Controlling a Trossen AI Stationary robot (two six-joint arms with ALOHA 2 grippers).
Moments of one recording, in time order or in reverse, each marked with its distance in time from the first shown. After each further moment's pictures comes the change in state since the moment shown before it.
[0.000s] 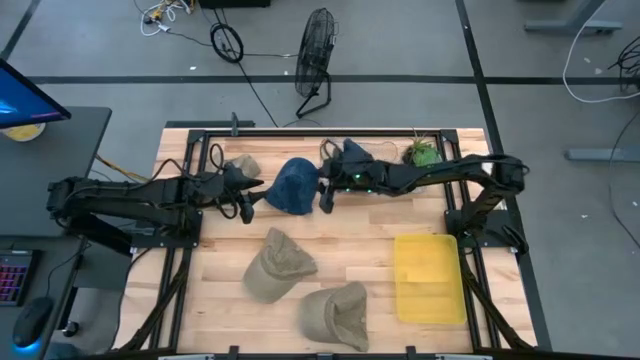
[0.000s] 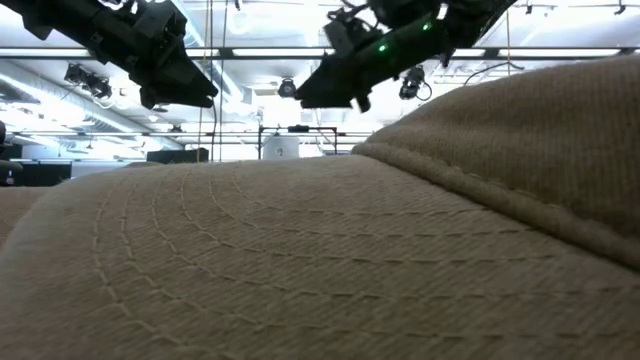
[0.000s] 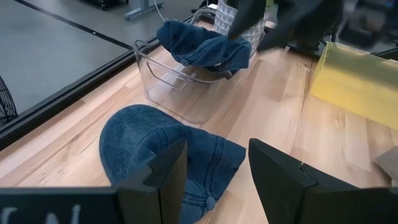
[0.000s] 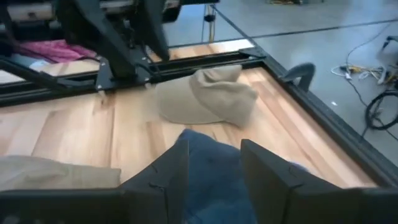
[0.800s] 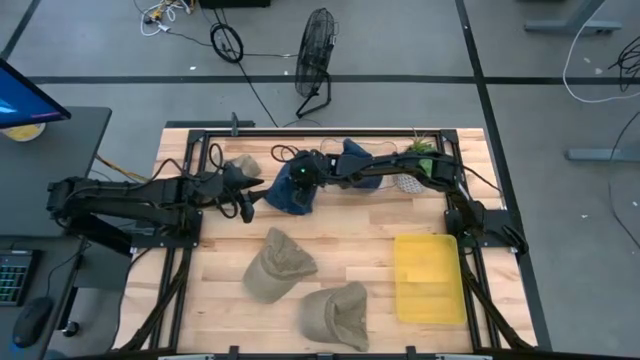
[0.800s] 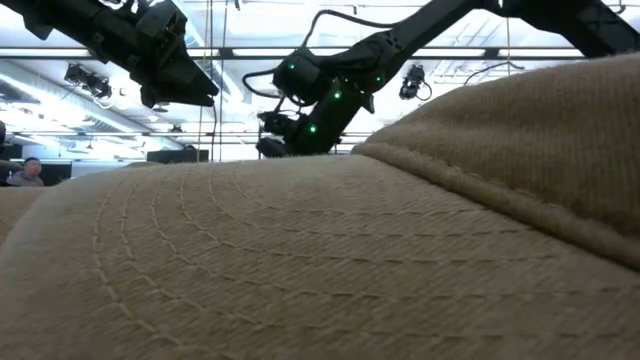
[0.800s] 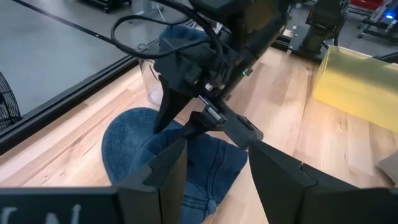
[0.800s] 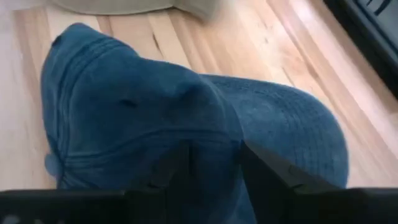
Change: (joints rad) left arm 0.001 0.000 0.000 0.010 -0.010 0.001; right arm -0.073 0.508 0.550 -0.525 0.065 0.001
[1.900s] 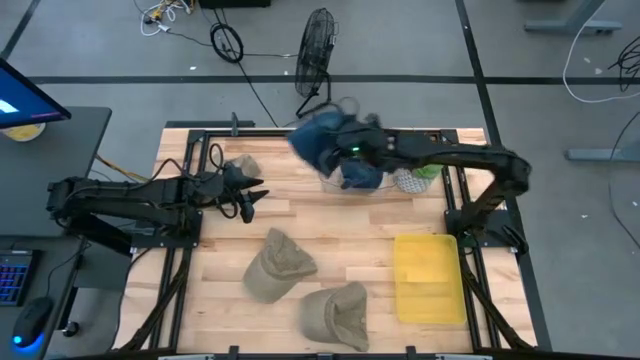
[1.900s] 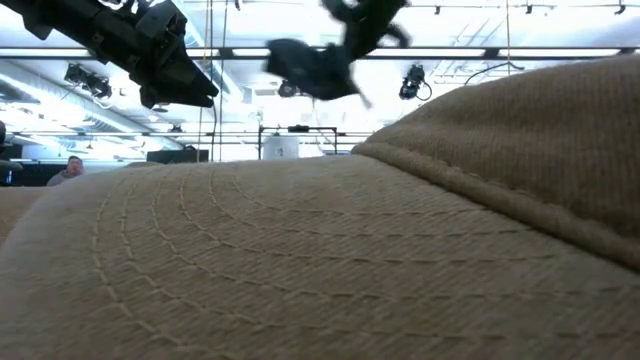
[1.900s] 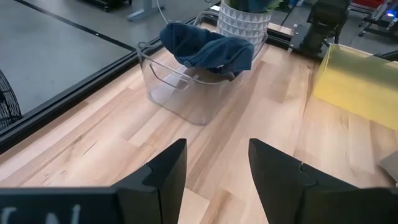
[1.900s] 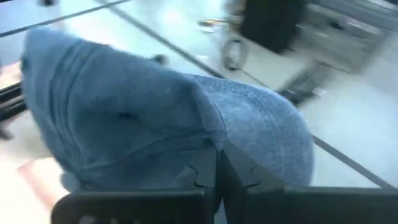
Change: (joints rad) left arm 0.000 0.000 0.000 -0.007 0.000 0.000; right arm 0.078 -0.553 0.001 -0.376 0.497 0.294
